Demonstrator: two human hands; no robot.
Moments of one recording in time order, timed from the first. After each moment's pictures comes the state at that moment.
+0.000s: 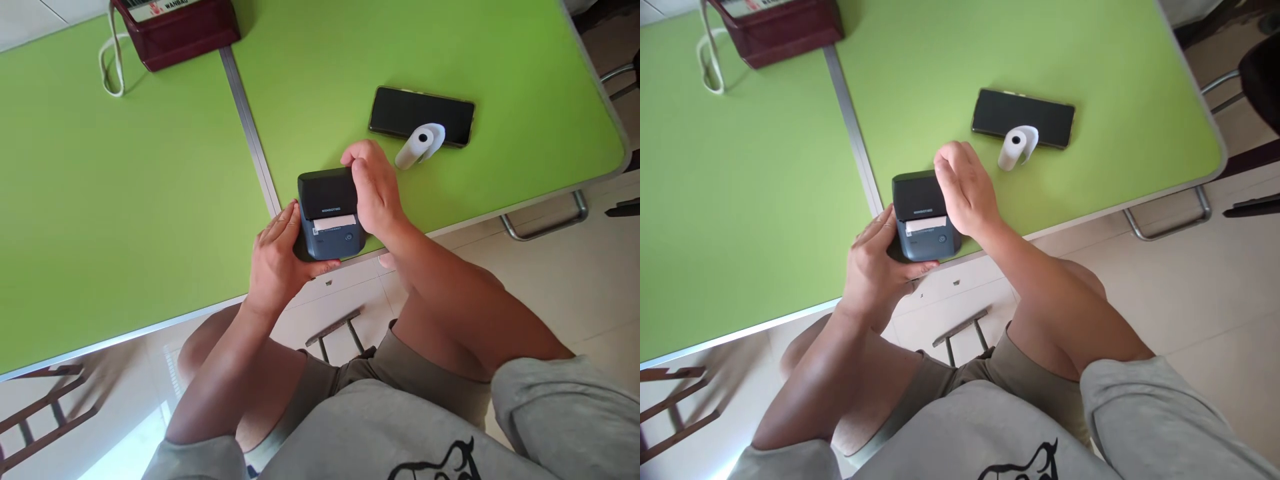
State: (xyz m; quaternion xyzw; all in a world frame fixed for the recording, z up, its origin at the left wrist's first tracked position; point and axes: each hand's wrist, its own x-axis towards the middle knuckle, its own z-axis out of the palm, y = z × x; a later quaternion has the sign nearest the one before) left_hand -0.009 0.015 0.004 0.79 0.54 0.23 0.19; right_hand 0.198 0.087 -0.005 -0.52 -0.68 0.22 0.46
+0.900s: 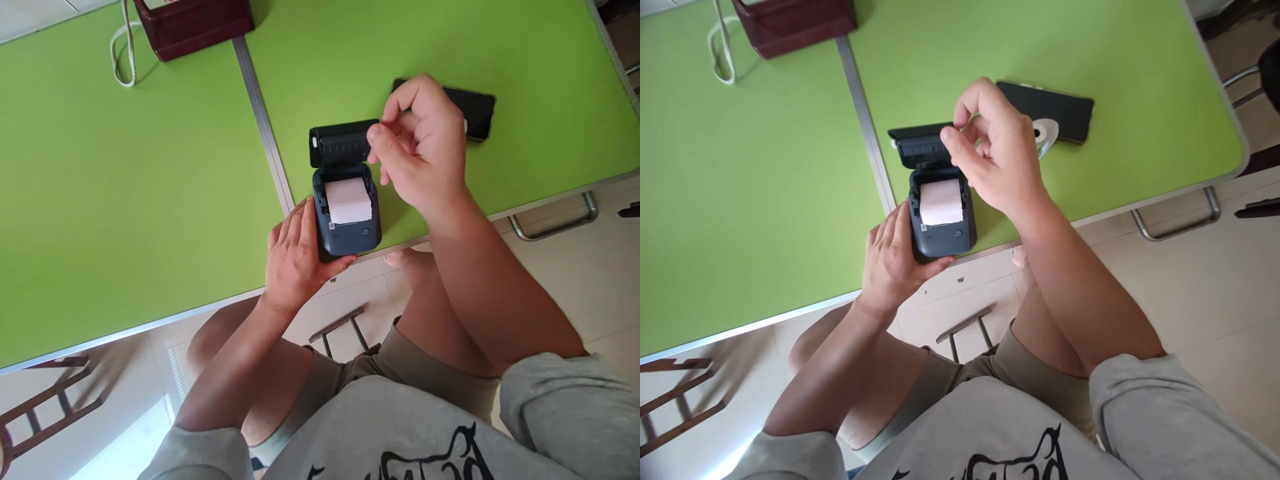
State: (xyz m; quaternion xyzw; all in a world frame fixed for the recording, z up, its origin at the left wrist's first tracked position) left_hand 0.002 0.005 -0.003 0.79 0.56 0.20 0.11; right_hand 0.215 0.099 0.042 -0.46 -0.67 0.30 0.50
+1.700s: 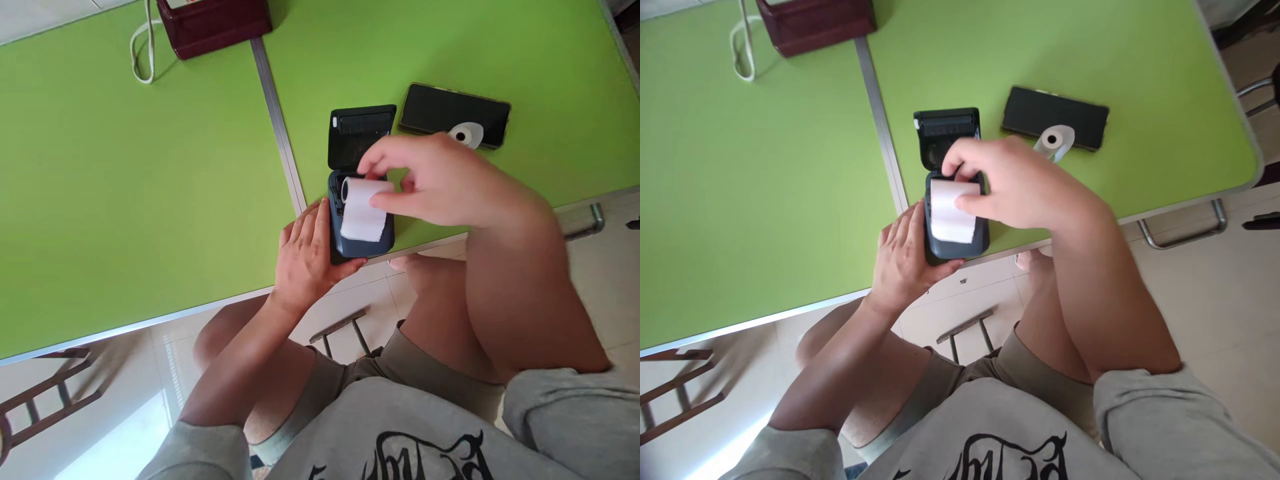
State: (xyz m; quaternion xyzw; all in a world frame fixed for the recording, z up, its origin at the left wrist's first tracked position) left_hand 0.000 0.005 -0.001 0.81 0.55 0.19 0.11; right_hand 0.224 0.094 0.074 -0.46 -0.77 0.37 0.24
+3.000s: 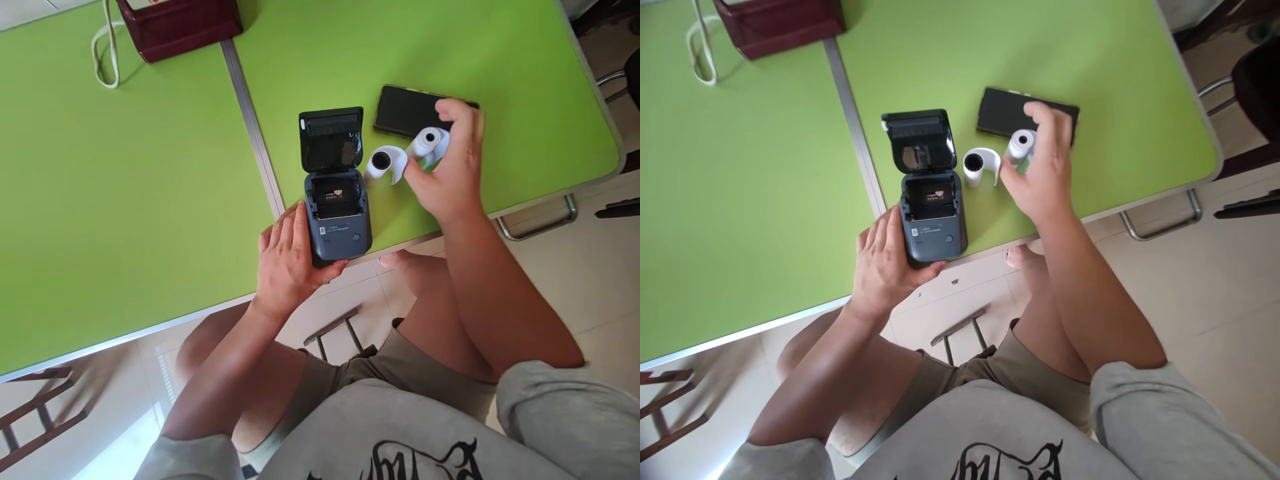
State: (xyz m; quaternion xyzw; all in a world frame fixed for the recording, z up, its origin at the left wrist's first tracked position) left_hand 0.004 0.007 -0.003 0.81 0.54 0.21 0.05; right_hand 0.294 0.098 -0.015 -0.60 -0.70 -0.01 0.39
